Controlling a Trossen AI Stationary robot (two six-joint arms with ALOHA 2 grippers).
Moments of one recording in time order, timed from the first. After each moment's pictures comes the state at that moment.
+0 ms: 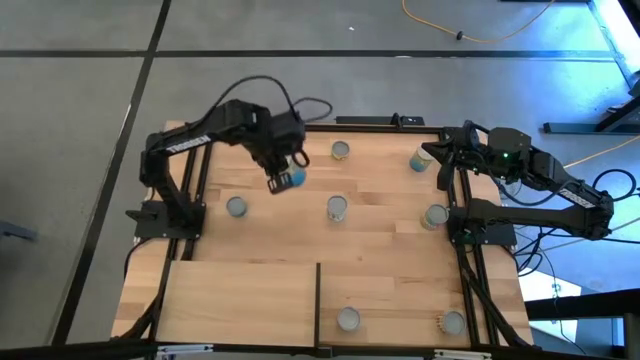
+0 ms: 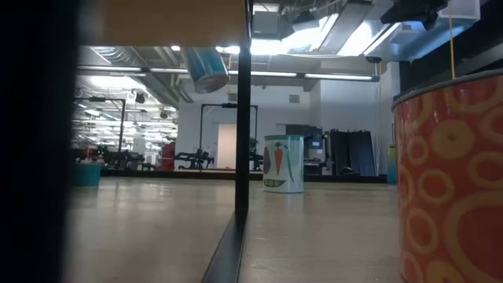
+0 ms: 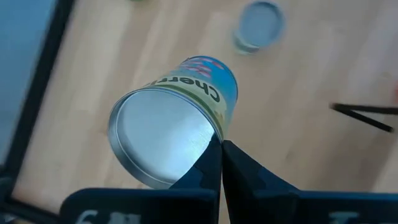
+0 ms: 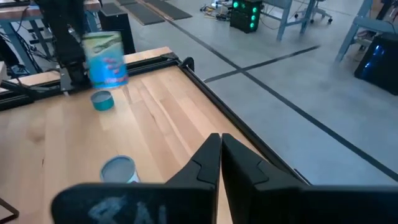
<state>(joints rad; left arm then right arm) 0.18 1.71 2.06 -1.57 -0.03 -0.21 -0.32 0.61 0.95 -0.68 0.18 0.06</state>
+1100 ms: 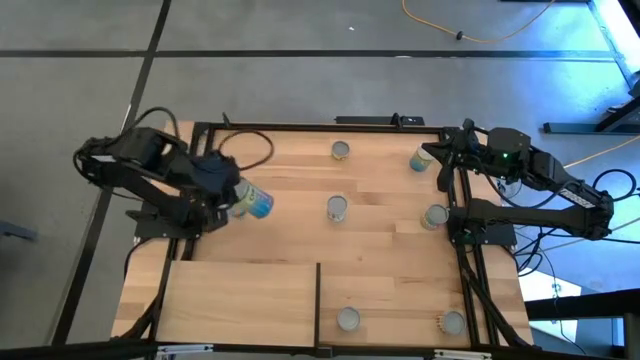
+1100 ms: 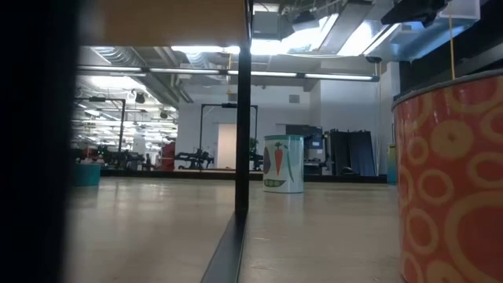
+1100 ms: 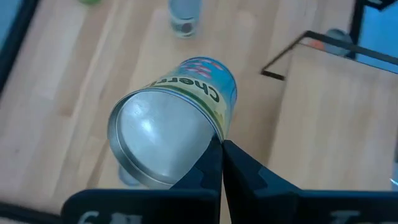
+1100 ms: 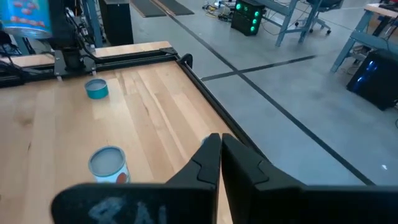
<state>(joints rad) -0.26 1.28 1.81 -1.57 -0.16 -0.55 -0.32 0.61 0.95 -0.69 0.18 -0.03</state>
